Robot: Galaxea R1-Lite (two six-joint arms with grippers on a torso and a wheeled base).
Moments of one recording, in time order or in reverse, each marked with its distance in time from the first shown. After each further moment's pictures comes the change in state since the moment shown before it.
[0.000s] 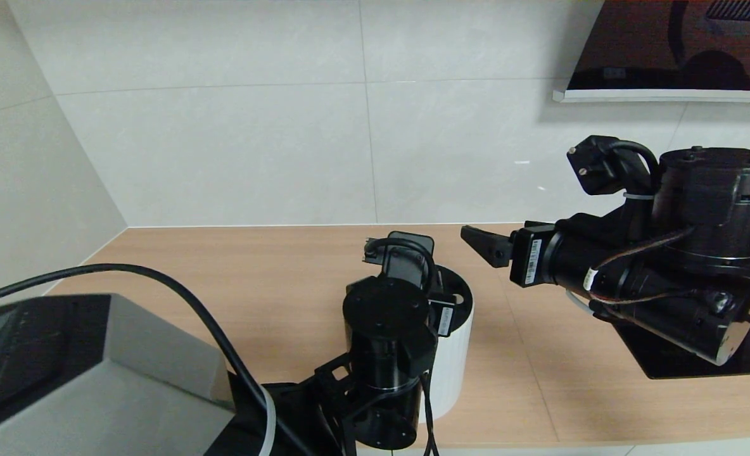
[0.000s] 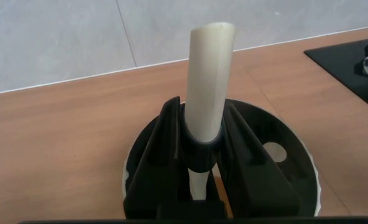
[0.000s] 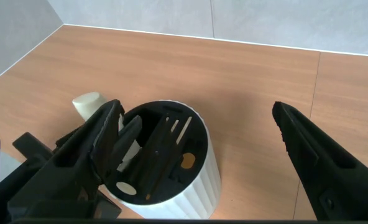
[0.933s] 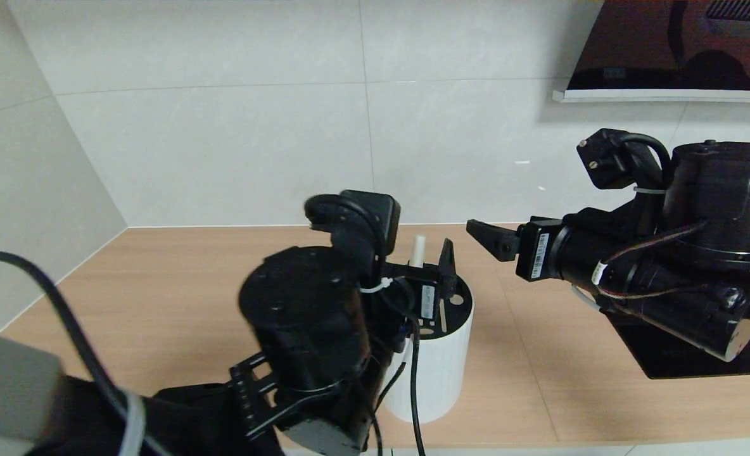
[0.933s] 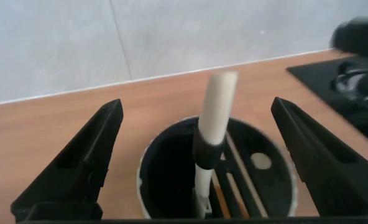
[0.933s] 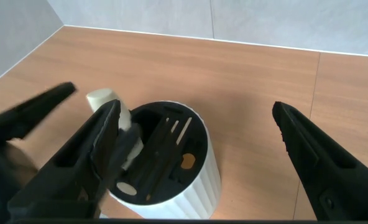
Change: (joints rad) left arm -0.011 -0.219 0.087 0.010 -0.109 0.003; right arm -0.013 -0.016 0.000 -0.002 0.000 0.001
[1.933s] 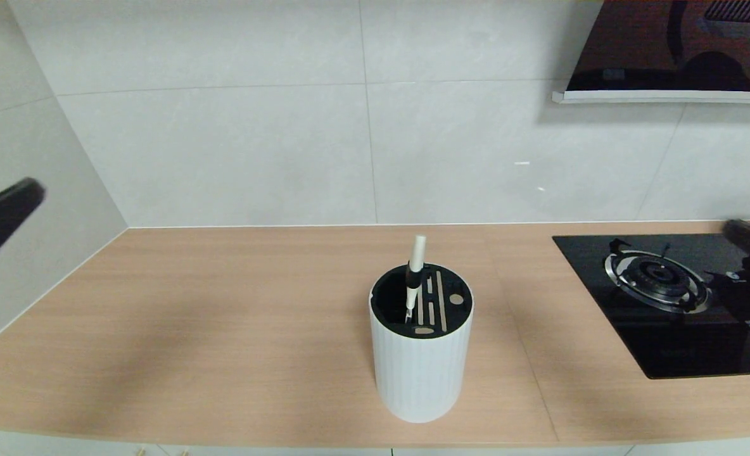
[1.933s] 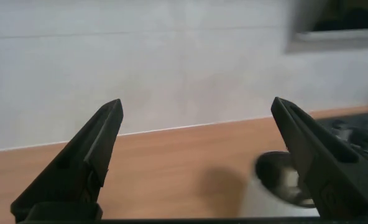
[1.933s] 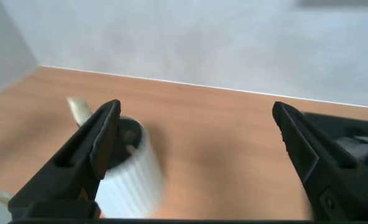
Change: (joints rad) left arm 0.461 -1.056 0.211 0.676 -0.352 0.029; right arm -0.206 -0.706 0.301 0.208 0.004 -0.184
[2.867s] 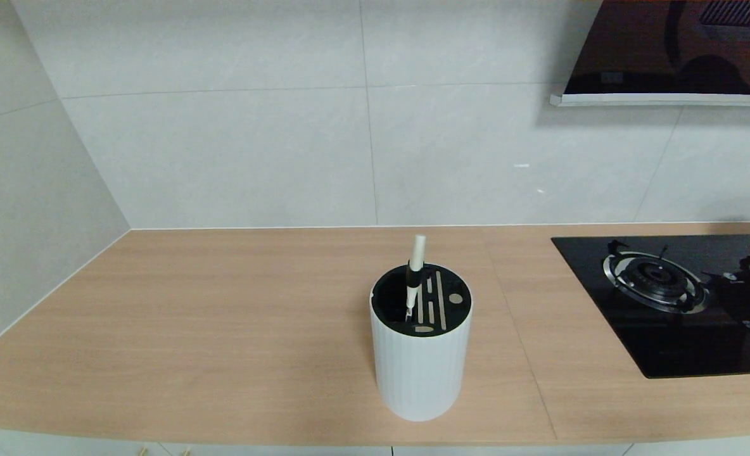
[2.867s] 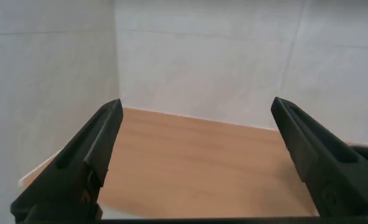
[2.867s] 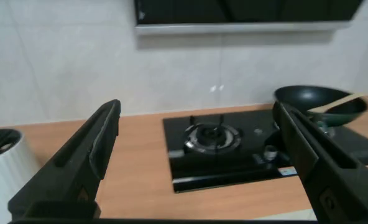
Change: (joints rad) left arm 0.477 -0.746 0.040 0.677 -0.052 -0.055; right arm -0.517 -0.821 0.146 0.472 0.061 -0.074
